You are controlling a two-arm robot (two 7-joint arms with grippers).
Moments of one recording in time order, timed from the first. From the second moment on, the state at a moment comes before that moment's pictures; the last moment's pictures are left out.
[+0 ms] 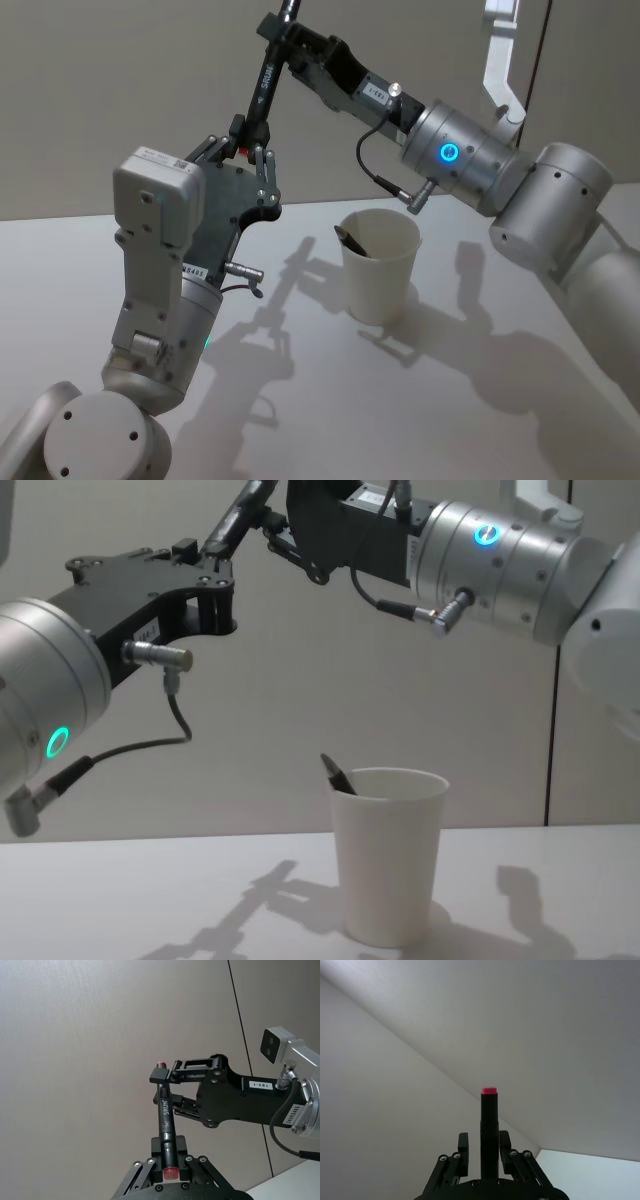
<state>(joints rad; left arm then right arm) -0.04 0.28 0.34 -1.87 -0.06 -0.11 0.12 0.66 0.08 -0.46 -1.26 1.37 0.45 0.38</state>
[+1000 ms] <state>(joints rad) -0.04 0.28 0.34 -1.87 -0.06 -0.11 0.12 0.66 0.08 -0.46 -1.26 1.37 0.45 0.38</state>
